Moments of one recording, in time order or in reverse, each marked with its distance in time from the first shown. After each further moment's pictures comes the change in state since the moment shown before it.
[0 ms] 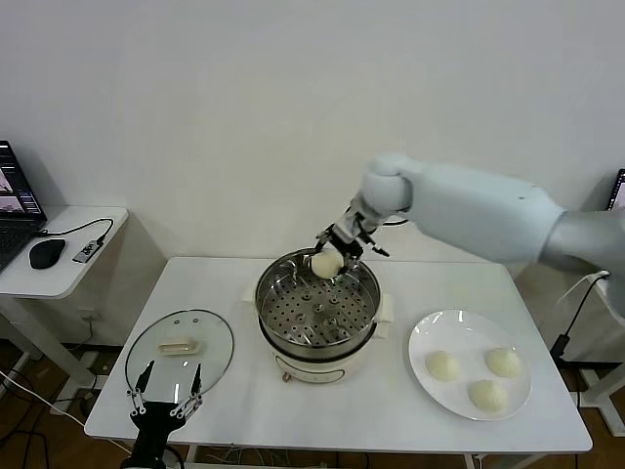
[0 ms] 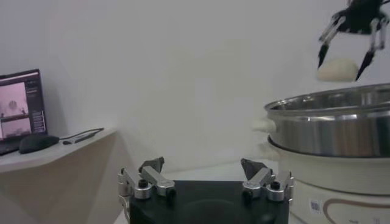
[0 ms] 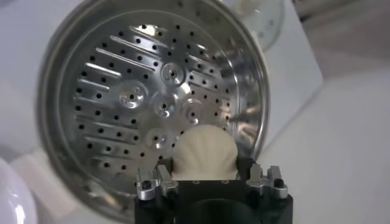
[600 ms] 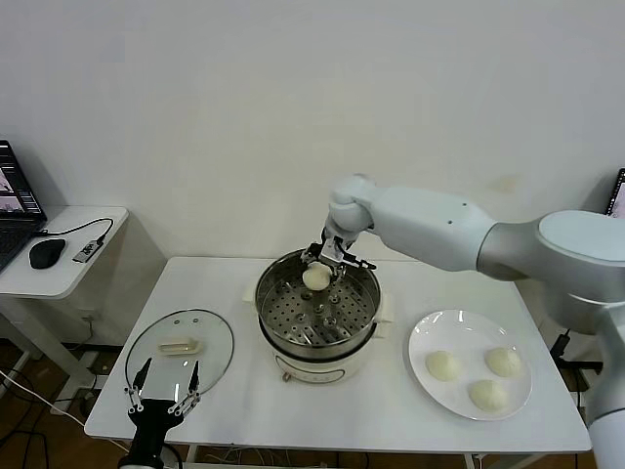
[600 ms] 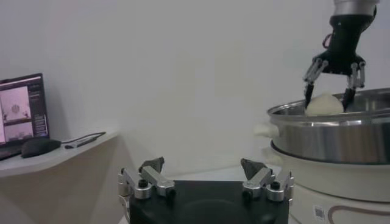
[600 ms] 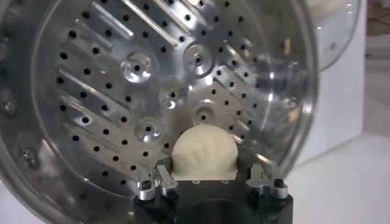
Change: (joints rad) left arm -0.004 0.000 -0.011 0.001 0.001 -0.003 0.002; right arm -0.095 0.109 -0.002 -0.161 -0.237 0.207 0.057
